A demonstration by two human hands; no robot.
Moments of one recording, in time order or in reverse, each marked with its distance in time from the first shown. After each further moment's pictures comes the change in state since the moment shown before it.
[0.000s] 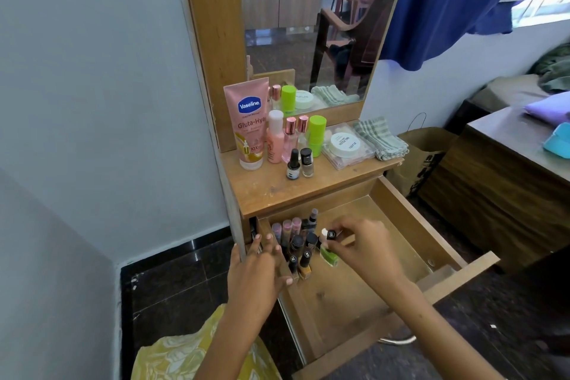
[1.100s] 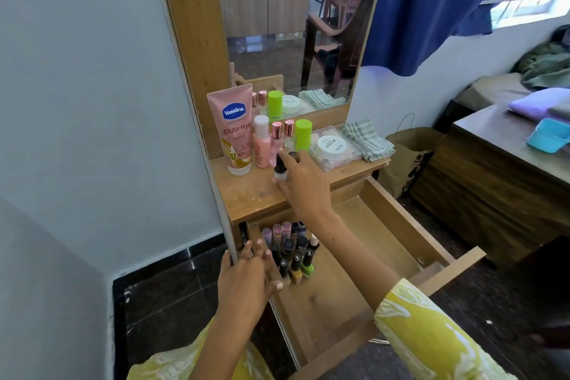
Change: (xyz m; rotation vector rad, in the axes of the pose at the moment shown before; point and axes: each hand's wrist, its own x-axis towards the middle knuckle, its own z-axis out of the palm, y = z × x) left_hand 0.002 0.002 -0.003 -0.003 -0.028 -0.046; right_hand 0.098 -0.053 0.025 -0.213 0.188 -0.121
